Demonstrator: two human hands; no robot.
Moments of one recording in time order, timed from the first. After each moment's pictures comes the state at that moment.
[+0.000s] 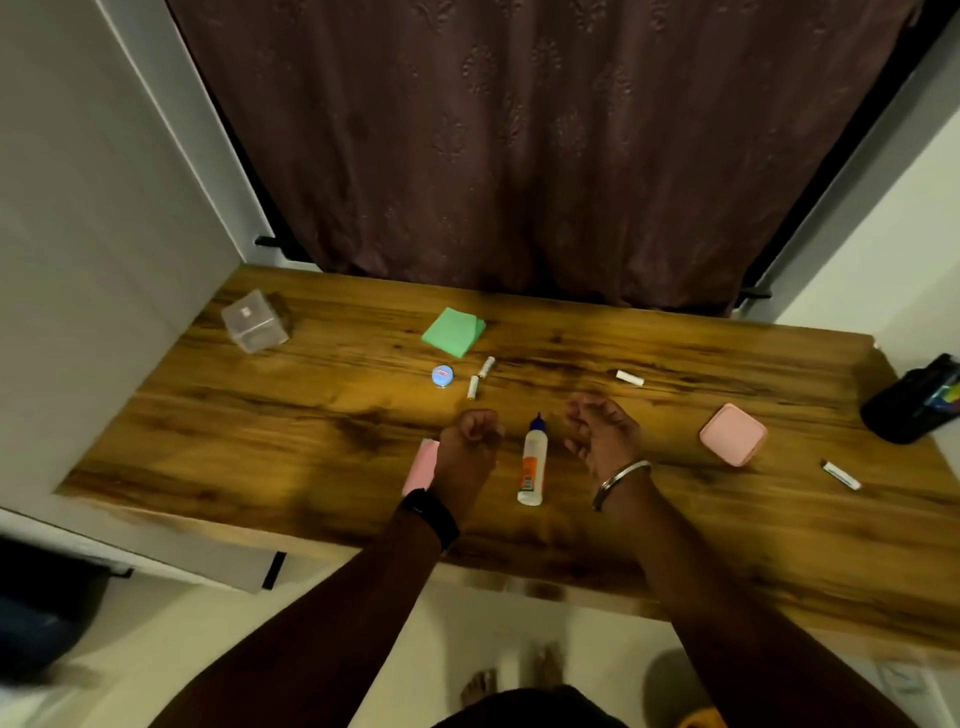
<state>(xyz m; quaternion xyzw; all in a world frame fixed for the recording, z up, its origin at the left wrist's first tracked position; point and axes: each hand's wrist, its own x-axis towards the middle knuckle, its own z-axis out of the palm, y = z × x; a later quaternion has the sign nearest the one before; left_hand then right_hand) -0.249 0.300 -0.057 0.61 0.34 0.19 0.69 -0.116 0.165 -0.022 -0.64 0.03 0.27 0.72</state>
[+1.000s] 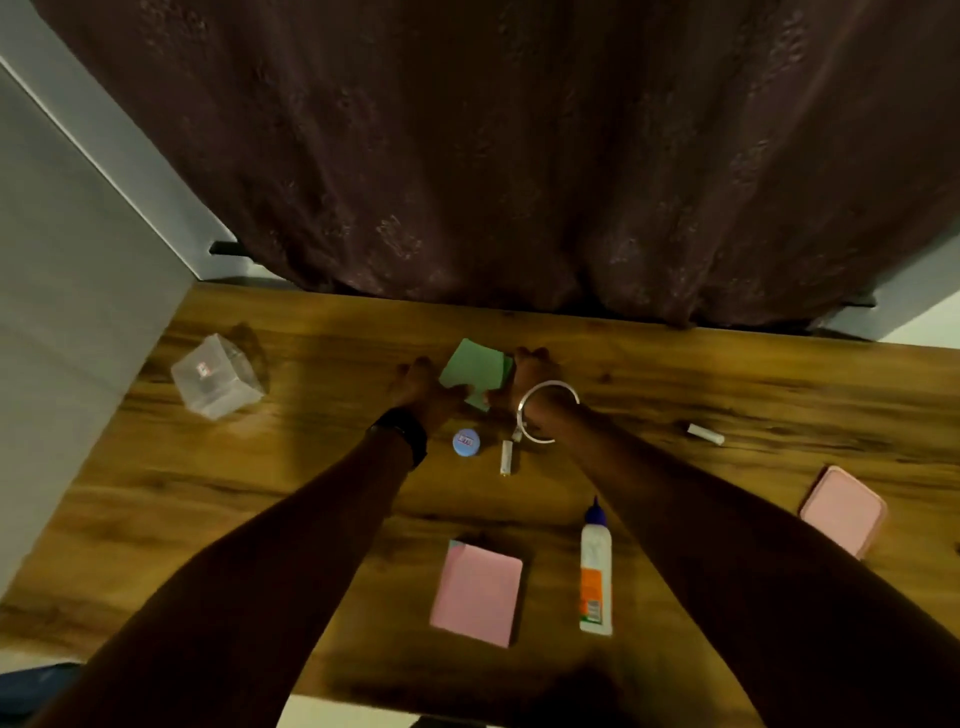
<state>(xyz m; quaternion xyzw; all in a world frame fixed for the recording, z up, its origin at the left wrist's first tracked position) -0.109 0.586 -0.158 0.79 0.46 -0.01 0.40 0.006 0.431 -0.075 -0.91 -0.29 0.26 0.14</state>
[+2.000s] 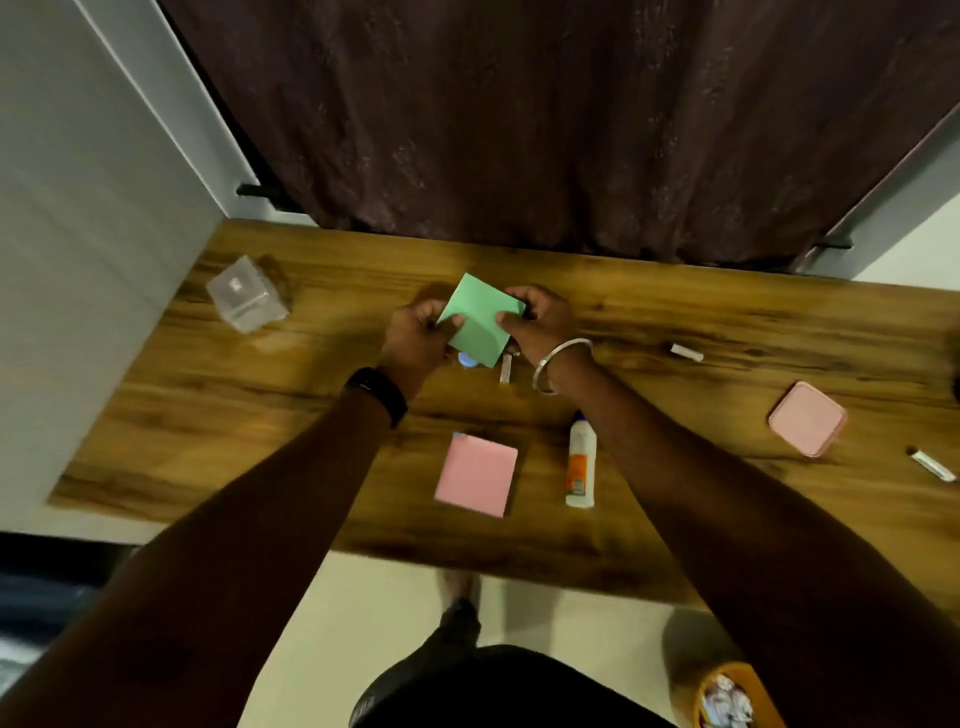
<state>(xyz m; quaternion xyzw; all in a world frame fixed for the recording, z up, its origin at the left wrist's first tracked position) -0.204 0.486 -0.038 0.72 0.32 0.17 0.59 -0.070 0.358 -0.036 -0.77 -0.20 0.26 0.55</state>
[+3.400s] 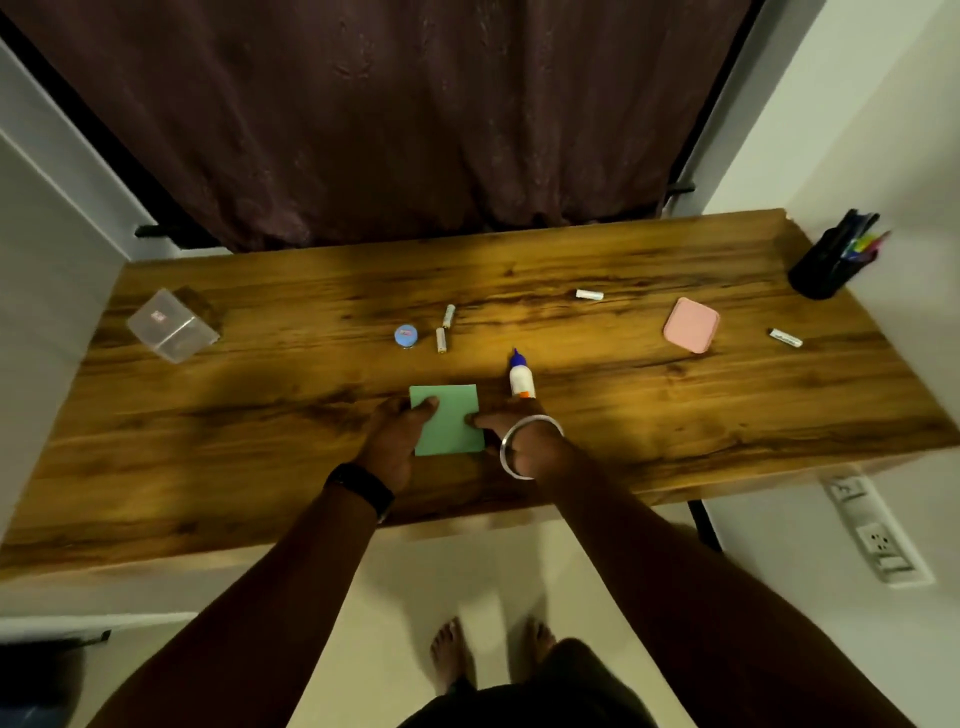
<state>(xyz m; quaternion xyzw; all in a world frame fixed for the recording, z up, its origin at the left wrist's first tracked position) -0.295 0.374 -0.081 0.56 0.37 0.07 0.74 -0.204 0.236 -0.074 -0.70 0.15 0.38 0.59</state>
